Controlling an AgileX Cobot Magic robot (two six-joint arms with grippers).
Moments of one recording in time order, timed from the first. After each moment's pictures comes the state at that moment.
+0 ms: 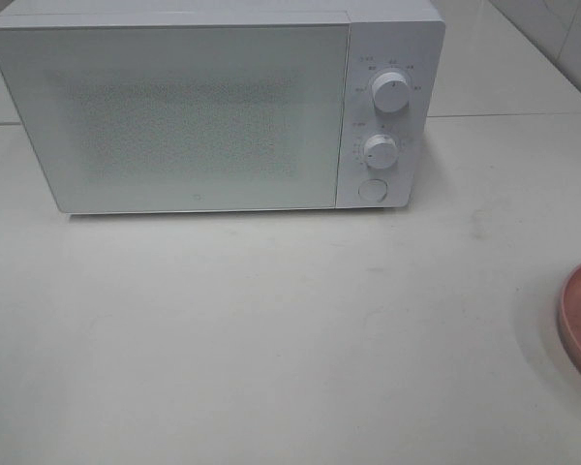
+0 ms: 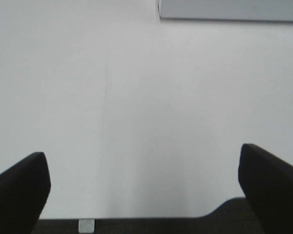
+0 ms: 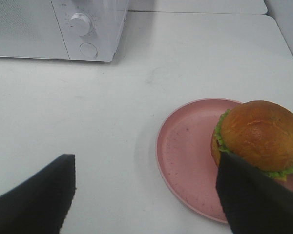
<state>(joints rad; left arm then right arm) 0.07 0.17 -0.52 -0.11 1.09 0.07 0.07 0.00 -0.50 0.01 1.00 0.00</state>
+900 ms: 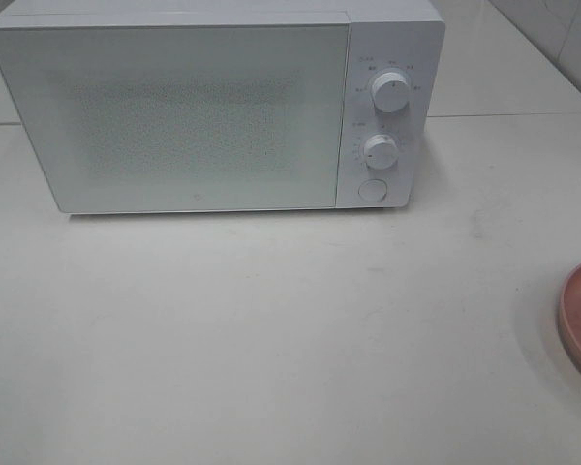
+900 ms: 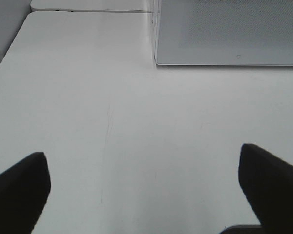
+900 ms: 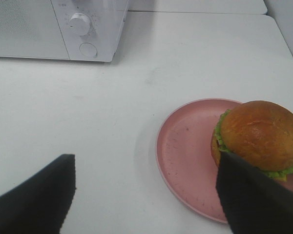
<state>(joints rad) 0.07 0.00 -0.52 -0.12 1.09 0.07 0.07 0.00 -0.50 0.01 1.00 0.00</state>
